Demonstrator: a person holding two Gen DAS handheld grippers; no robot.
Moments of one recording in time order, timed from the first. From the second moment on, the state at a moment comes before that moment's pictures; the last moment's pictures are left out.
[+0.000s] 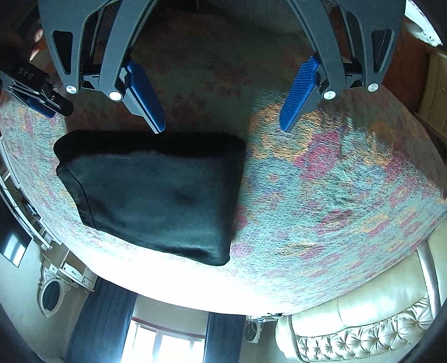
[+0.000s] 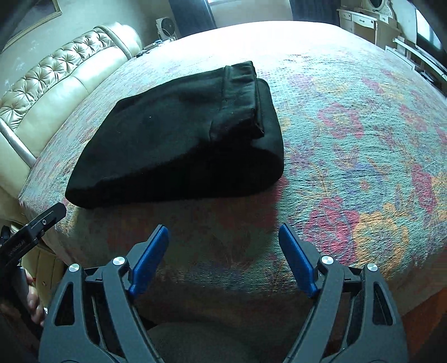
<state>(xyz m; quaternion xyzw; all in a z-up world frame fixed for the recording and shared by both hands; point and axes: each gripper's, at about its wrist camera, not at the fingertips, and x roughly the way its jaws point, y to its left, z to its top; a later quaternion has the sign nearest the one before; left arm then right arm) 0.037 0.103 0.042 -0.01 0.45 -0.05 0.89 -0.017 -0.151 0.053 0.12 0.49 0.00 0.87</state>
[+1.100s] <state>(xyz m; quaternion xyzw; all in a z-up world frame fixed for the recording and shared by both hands) 0.032 0.087 0.038 0.03 0.45 -0.03 0.89 -0.005 -0.165 0.042 0.13 0.50 0.00 0.86</state>
